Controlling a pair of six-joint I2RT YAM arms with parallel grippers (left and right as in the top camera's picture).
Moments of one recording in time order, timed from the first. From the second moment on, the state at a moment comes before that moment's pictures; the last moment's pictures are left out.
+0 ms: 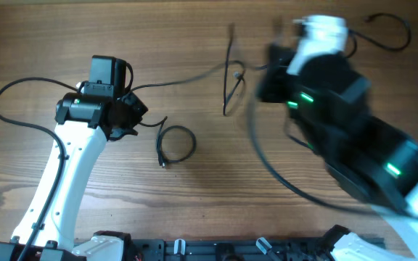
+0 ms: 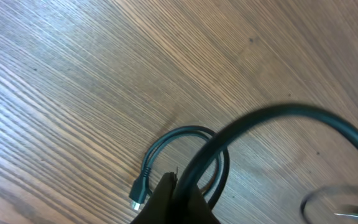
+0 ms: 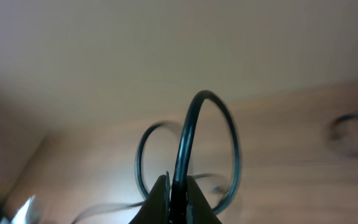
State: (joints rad) left arm -0.13 1.40 1.20 -1.00 -0.04 -0.85; right arm 0.70 1.22 1.60 -0.76 0.48 0.54
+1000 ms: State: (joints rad) left arm 0.04 1.40 1.20 -0.99 0.34 -0.56; right arm 0.62 1.24 1.61 -1.06 0.43 0.59
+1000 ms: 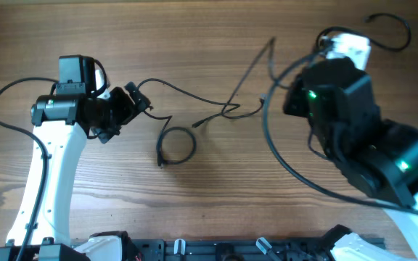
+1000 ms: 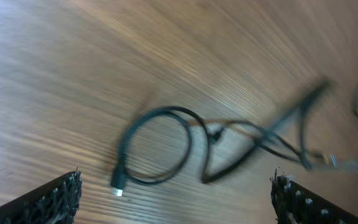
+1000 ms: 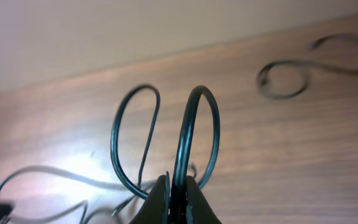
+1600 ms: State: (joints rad) left arm 0.04 1.39 1.19 -0.66 0.64 -0.59; right arm 0.62 1.29 1.61 -1.15 0.31 0.63
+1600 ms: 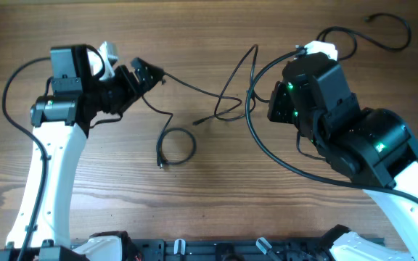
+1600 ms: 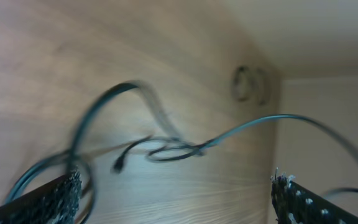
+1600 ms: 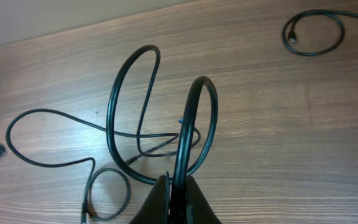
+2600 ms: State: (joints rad) left arm -0.19 1.36 1.19 -0.38 0.74 -1.44; right arm 0.62 1.29 1.61 -1.05 -0.40 0.44
